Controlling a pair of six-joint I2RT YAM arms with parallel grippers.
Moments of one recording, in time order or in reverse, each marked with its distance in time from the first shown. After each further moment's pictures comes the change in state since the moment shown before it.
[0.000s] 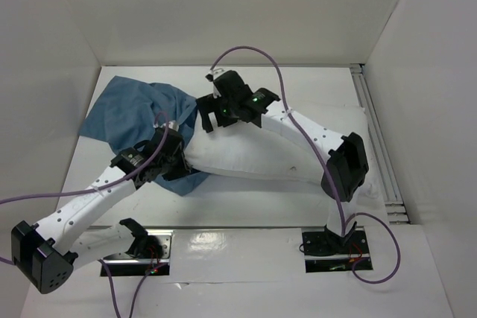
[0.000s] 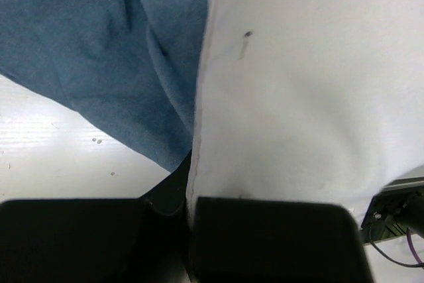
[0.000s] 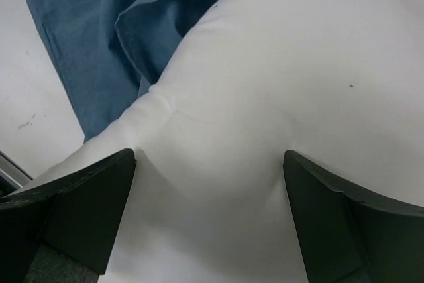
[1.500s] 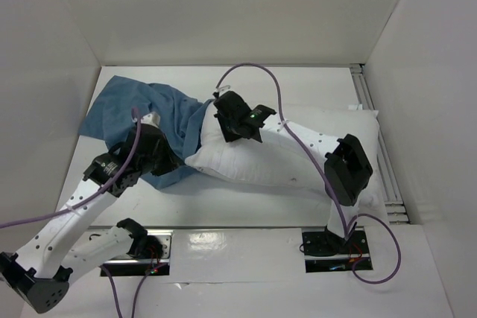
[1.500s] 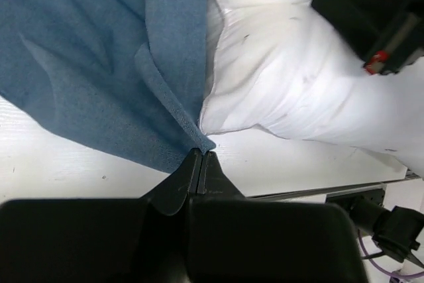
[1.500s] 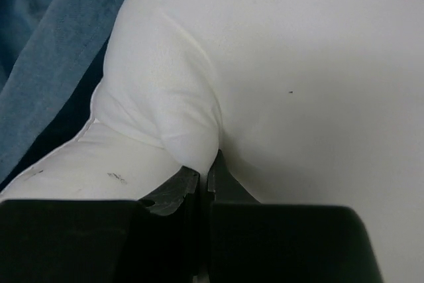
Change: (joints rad) left arm 0.063 -0.150 0.081 -0.059 0.010 -0.006; right arm 0.031 -0.044 -0.234 0.072 0.195 0.013
